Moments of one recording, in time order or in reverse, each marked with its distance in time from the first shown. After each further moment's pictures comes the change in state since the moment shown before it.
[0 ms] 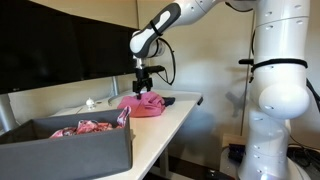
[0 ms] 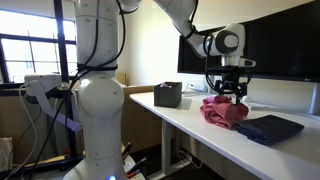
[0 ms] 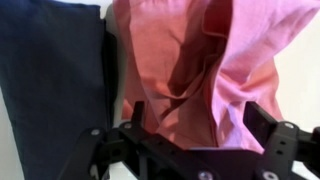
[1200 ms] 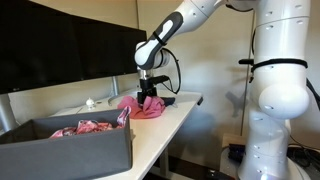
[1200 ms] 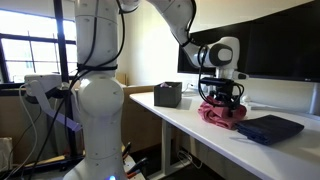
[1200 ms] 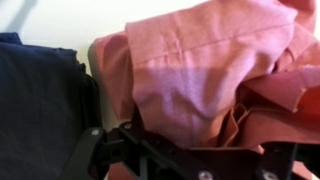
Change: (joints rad) arm -0.002 0.000 0.007 -0.144 0.005 0.107 0.000
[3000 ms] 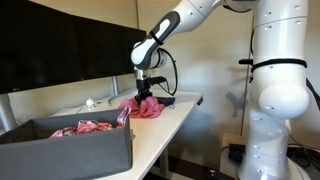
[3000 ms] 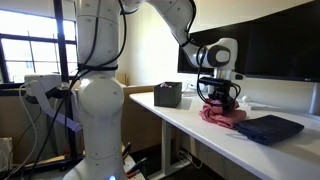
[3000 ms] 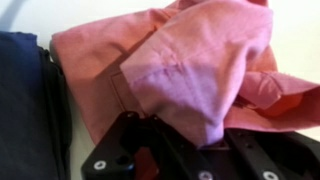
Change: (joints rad) arm 0.003 0.015 0.030 0.018 0.061 0.009 -0.030
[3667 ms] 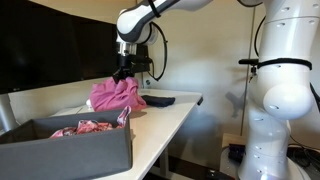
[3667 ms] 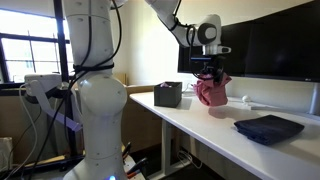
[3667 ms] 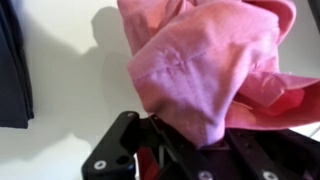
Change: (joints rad) arm 0.084 -0.118 0.089 0.139 0.000 -0.053 0.142
